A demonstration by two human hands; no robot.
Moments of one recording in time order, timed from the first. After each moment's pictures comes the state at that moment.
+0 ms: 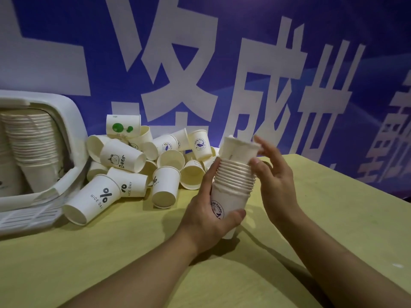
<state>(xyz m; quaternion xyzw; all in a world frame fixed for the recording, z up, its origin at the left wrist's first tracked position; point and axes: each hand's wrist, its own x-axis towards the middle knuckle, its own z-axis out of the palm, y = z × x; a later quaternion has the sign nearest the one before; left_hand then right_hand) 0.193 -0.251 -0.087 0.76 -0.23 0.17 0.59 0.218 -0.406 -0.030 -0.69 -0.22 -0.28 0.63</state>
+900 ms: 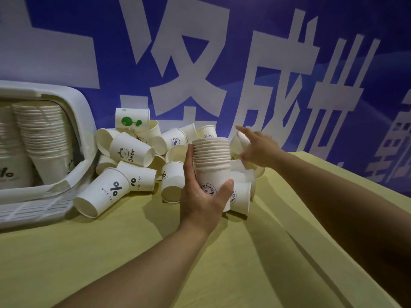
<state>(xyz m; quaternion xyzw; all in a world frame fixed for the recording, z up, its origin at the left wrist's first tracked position) 0.205 -0.243 -0.087 0.69 -0.09 0.30 0.66 0.370 -0.412 -0.003 -0.97 -0.13 -0.18 0.10</state>
